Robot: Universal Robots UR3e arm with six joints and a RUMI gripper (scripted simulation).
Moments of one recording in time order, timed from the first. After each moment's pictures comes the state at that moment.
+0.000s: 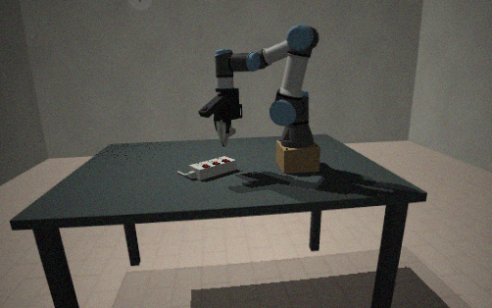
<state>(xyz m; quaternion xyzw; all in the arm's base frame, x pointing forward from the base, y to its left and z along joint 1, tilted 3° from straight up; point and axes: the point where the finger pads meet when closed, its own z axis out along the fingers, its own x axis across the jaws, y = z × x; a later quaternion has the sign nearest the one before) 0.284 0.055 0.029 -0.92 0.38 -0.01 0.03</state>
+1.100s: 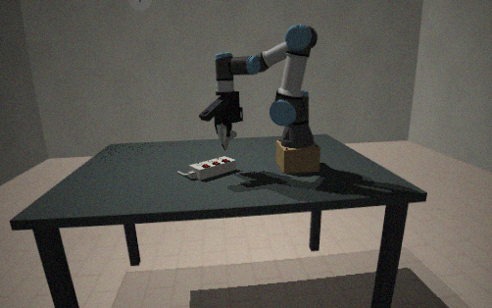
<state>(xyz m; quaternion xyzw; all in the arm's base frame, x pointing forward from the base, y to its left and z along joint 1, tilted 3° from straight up) 0.281 0.056 0.016 -0.92 0.38 -0.01 0.03</state>
